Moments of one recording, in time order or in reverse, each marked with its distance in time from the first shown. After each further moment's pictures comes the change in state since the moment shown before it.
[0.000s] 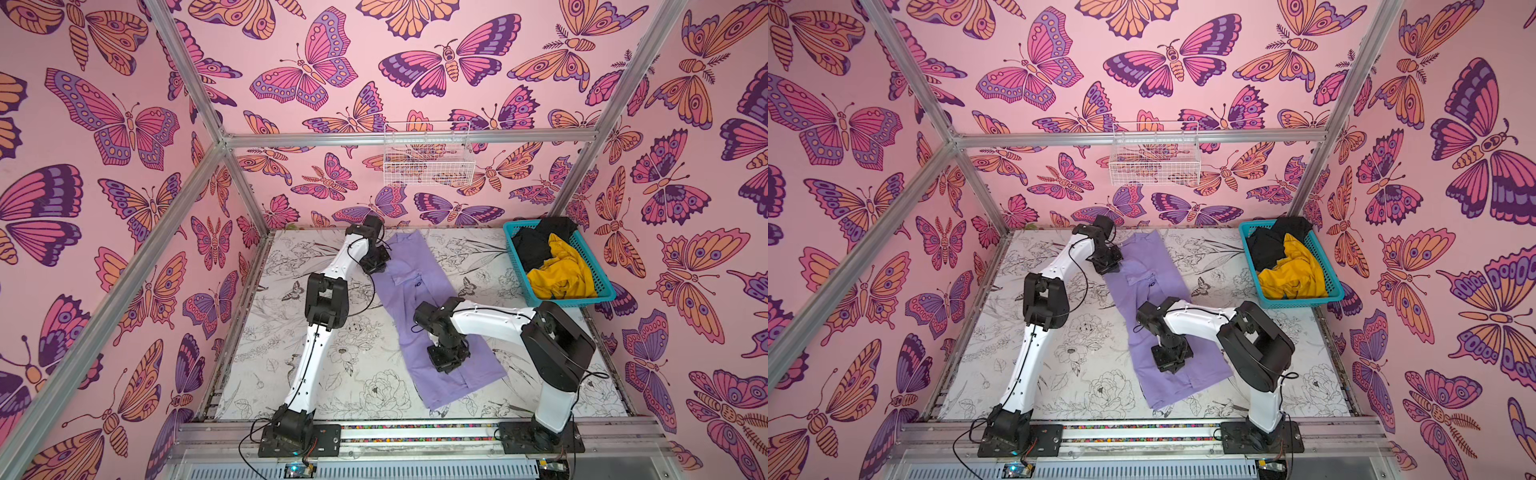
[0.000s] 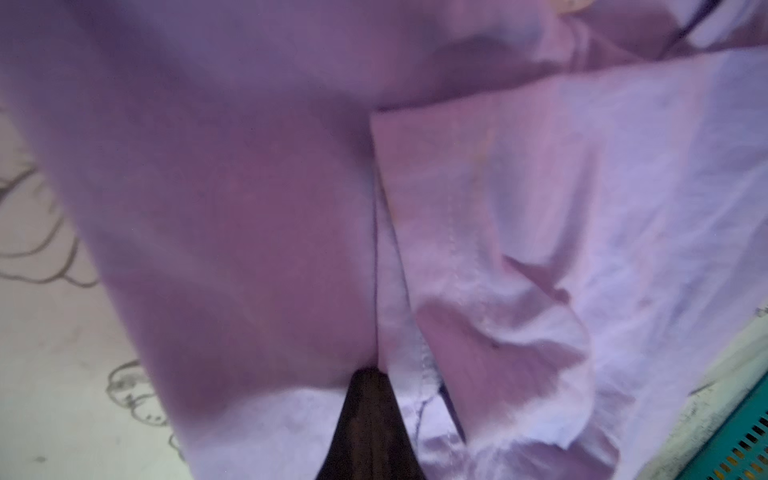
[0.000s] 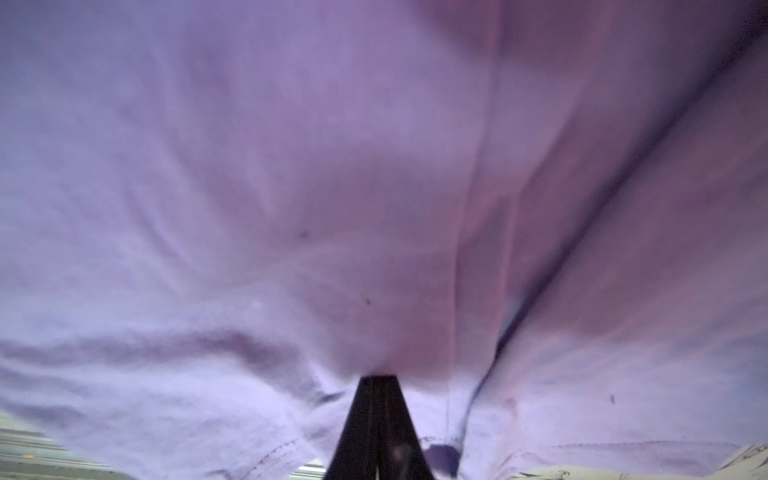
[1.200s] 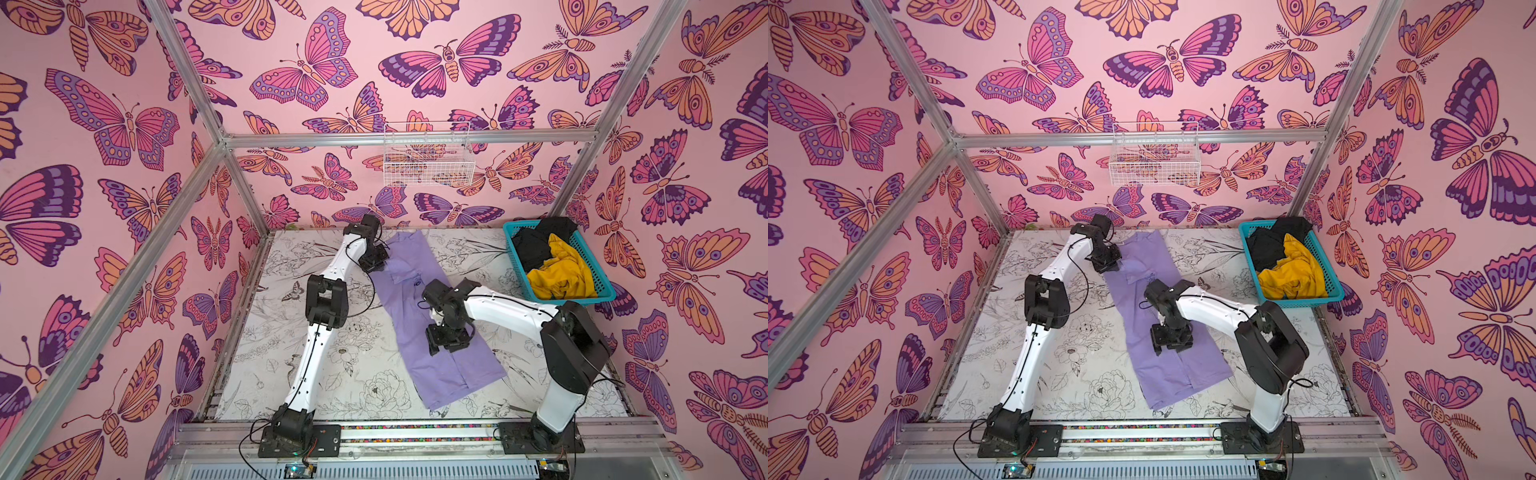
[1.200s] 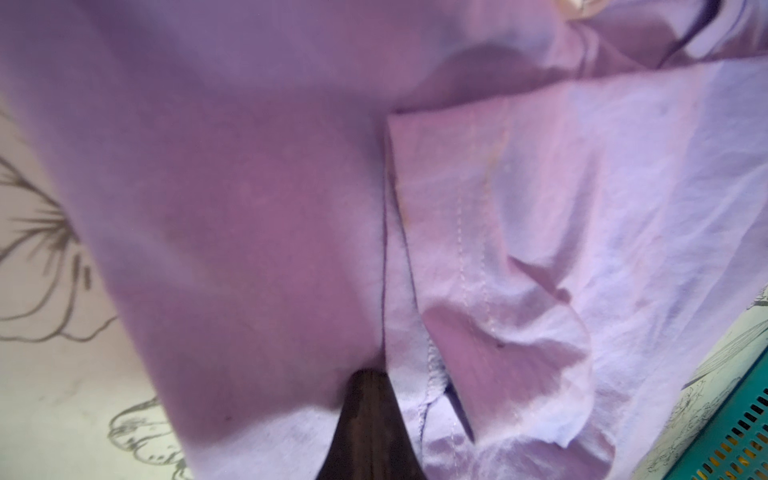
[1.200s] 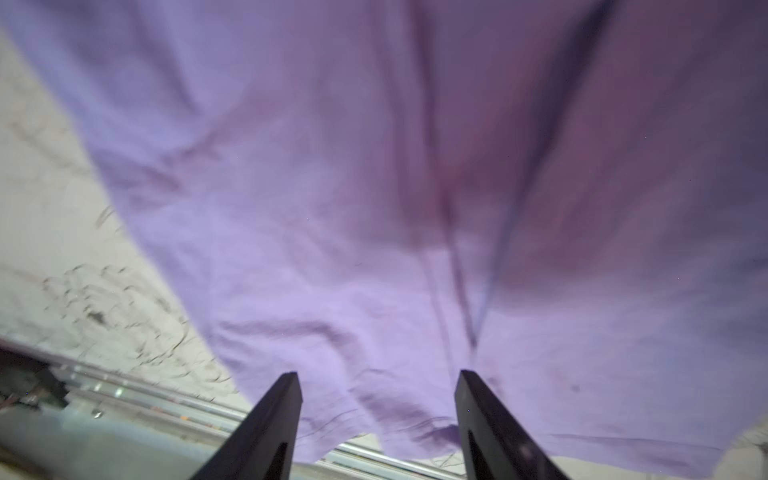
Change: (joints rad) left arm 0.024 0.027 0.045 -0.014 0.032 0.046; right arm -0.148 -0.057 0.073 -0.001 -0.053 -0.003
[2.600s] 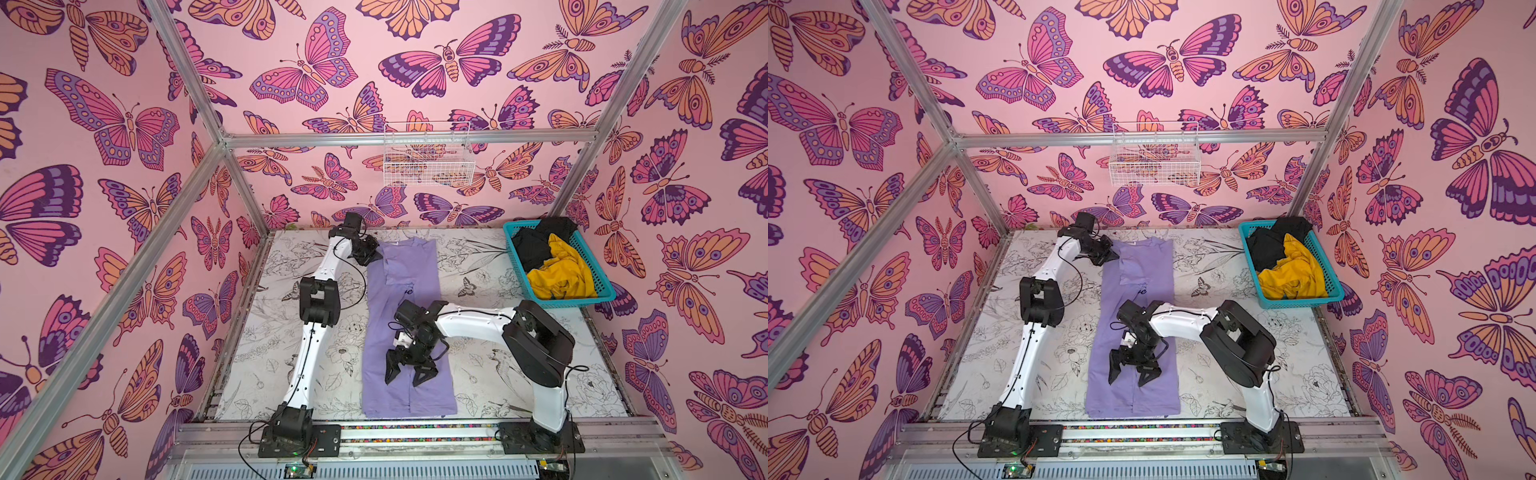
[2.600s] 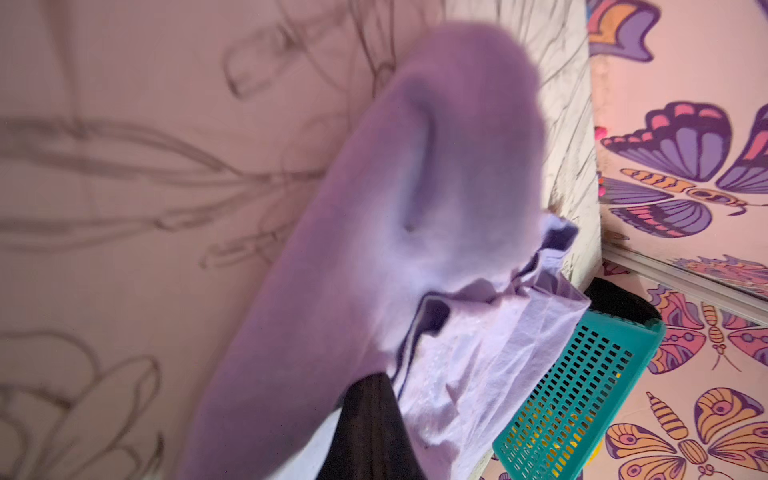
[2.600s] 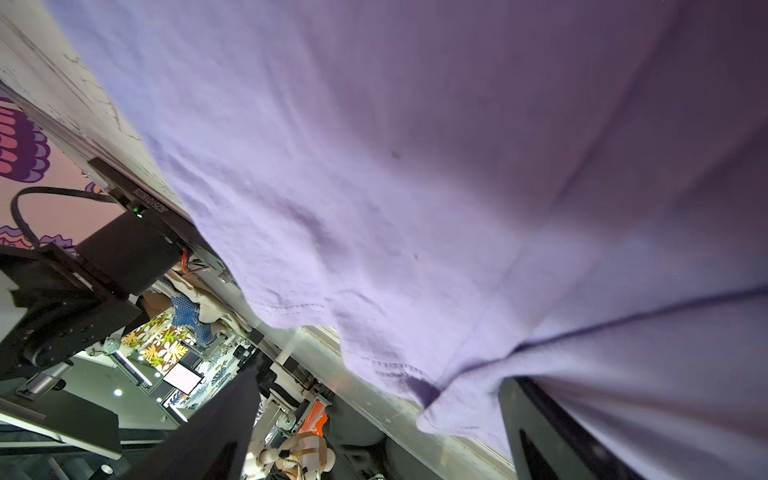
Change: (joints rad) left arm 0.111 0.122 0.113 0.226 0.307 -0.179; right arm 0.228 0.159 0.019 0.259 -0.532 0.221
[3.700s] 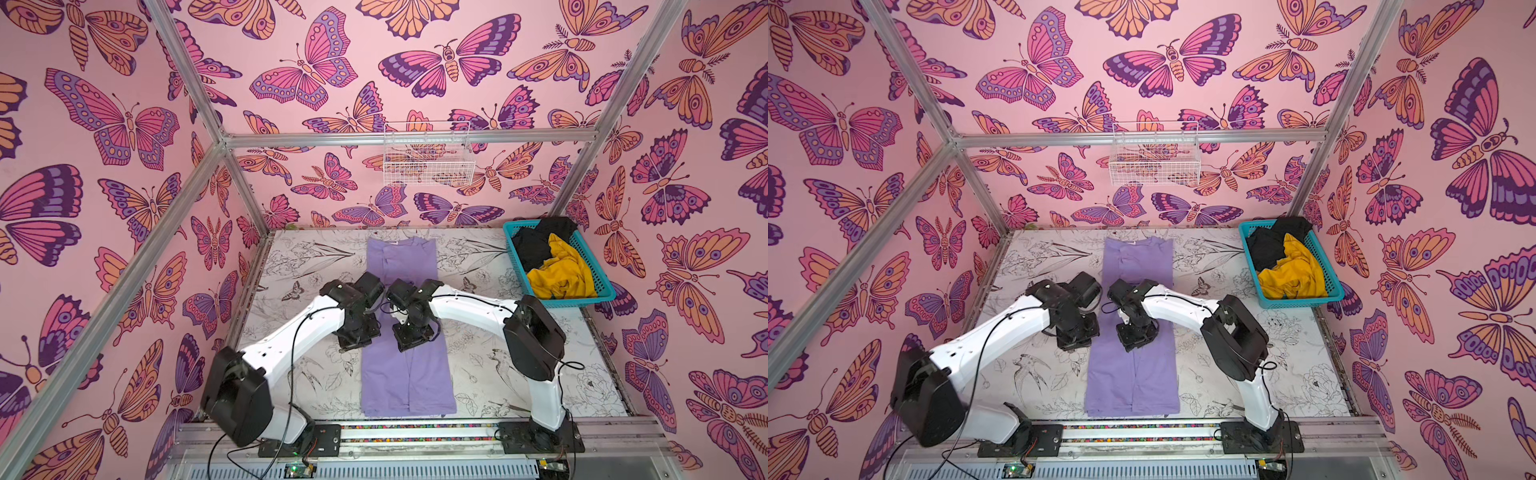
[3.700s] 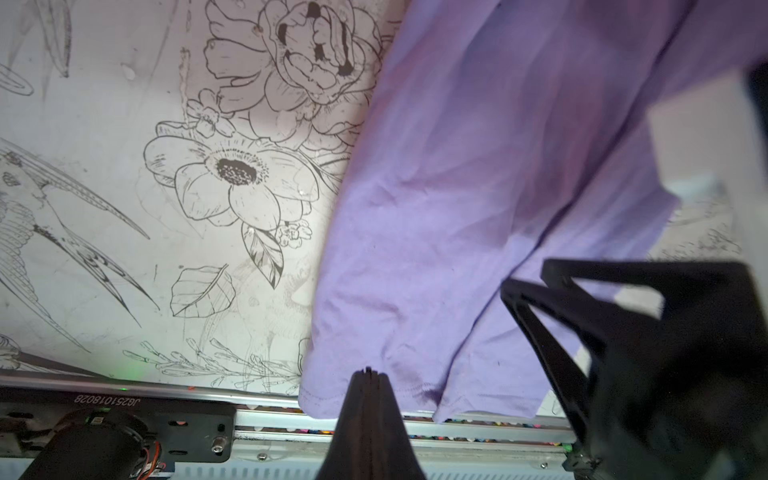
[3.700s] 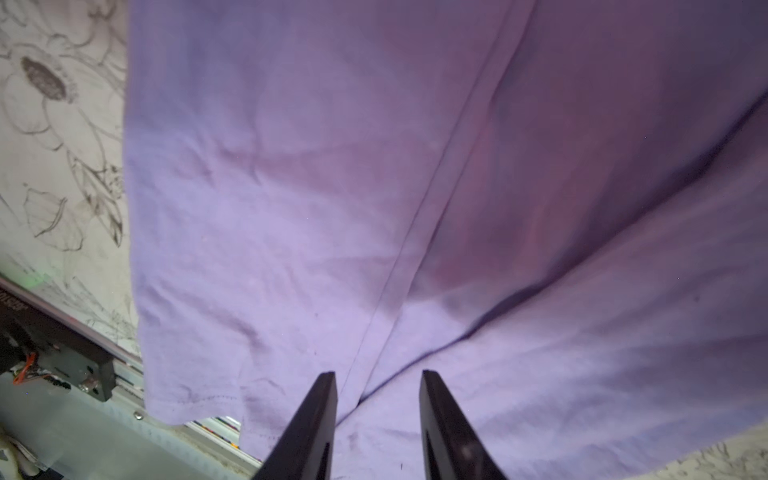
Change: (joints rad) left arm -0.454 -1.447 -1.553 -0.235 -0.481 -0.054; right arm -0.044 0.087 0.288 -0.192 0.465 -0.286
